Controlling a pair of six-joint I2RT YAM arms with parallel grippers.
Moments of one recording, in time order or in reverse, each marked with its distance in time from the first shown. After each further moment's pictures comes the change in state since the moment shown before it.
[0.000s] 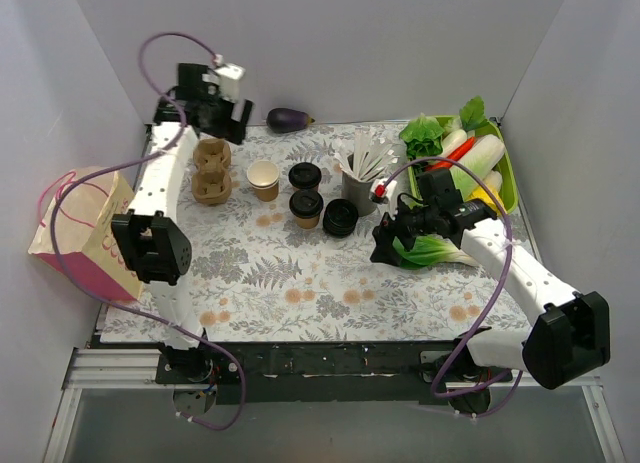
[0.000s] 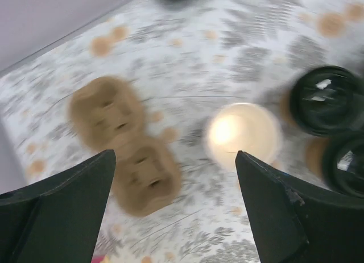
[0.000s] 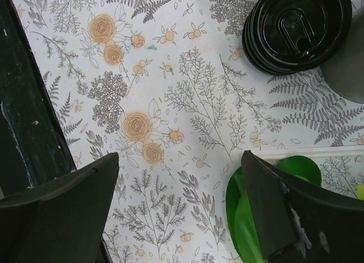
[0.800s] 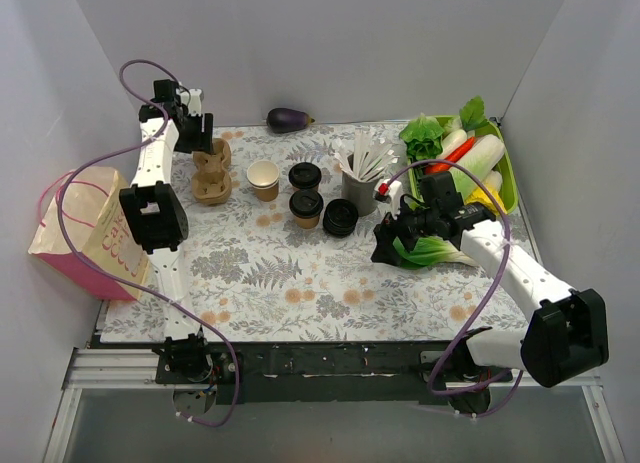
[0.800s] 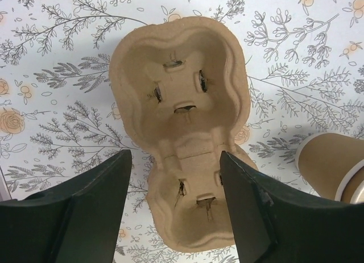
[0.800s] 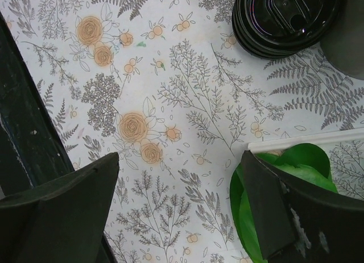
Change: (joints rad) left arm 0.305 0.427 0.330 -0.146 -0.018 -0.161; right arm -0.026 0.000 -0.048 0.056 0.013 0.083
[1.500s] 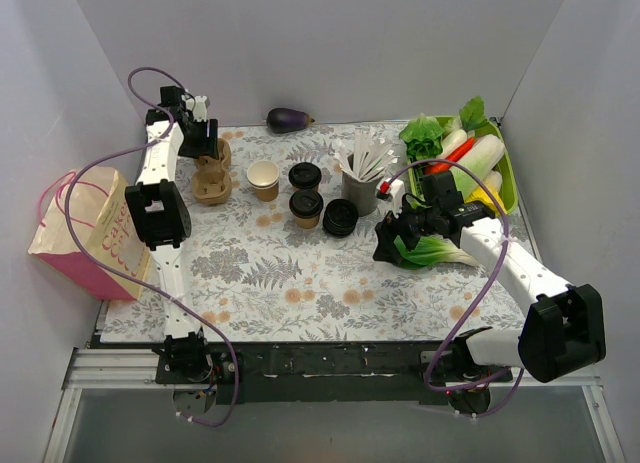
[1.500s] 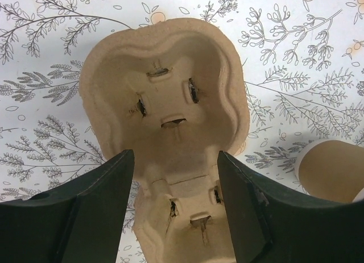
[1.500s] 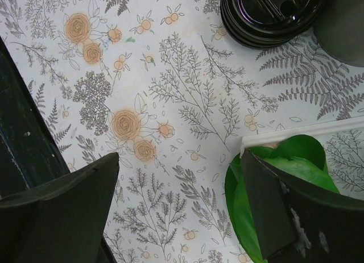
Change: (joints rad) left arm 0.003 0.071 0.032 0.010 0.054 -0.009; right arm -0.024 0.029 0.000 0.000 0.014 0.006
